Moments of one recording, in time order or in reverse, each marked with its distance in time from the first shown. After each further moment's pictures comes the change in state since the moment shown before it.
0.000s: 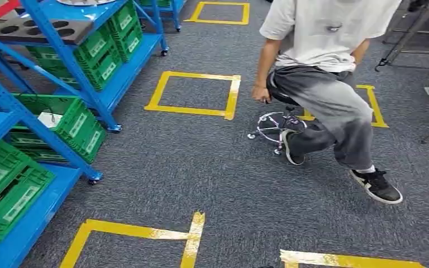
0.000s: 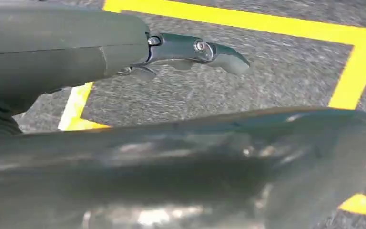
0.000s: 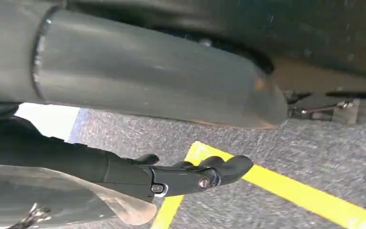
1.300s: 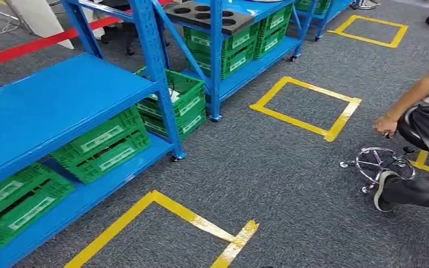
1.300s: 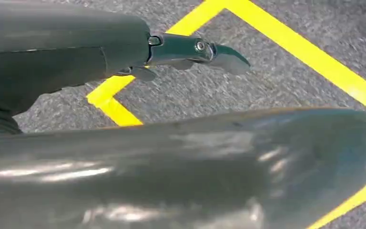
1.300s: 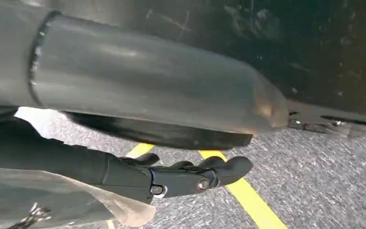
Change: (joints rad) left arm 0.002 0.001 -0.036 0.005 0.091 0.023 0.002; right arm -0.007 0.001 -0.020 0.003 0.024 0.026 -0.001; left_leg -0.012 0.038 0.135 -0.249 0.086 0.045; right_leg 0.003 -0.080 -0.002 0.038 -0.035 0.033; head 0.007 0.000
